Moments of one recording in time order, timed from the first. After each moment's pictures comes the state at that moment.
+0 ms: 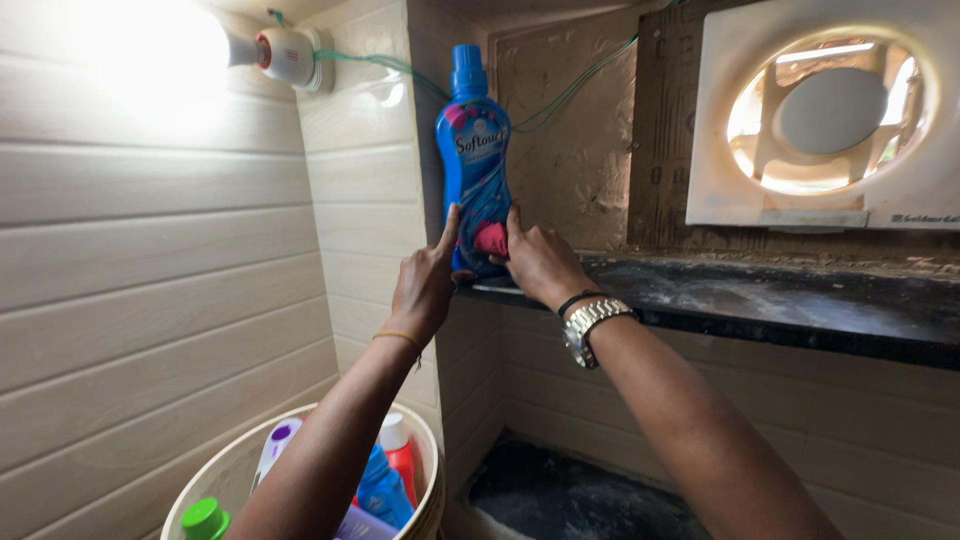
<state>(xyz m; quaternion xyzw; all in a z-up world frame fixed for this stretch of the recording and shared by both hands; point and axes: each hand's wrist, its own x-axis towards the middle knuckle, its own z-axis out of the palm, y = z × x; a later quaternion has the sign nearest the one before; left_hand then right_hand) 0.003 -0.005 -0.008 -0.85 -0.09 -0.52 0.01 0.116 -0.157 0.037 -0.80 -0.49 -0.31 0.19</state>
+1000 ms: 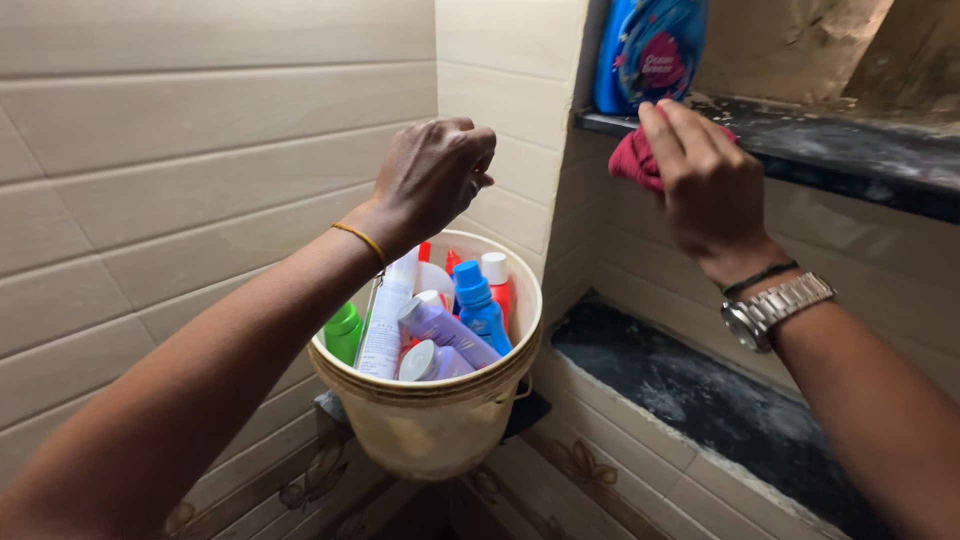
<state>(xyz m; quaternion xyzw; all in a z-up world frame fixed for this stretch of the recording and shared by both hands) -0.174 0.014 -0.047 -0.87 -0.02 -0.47 0.11 0.053 -0.200 -0.048 -0.55 -0.57 -0.59 0.16</state>
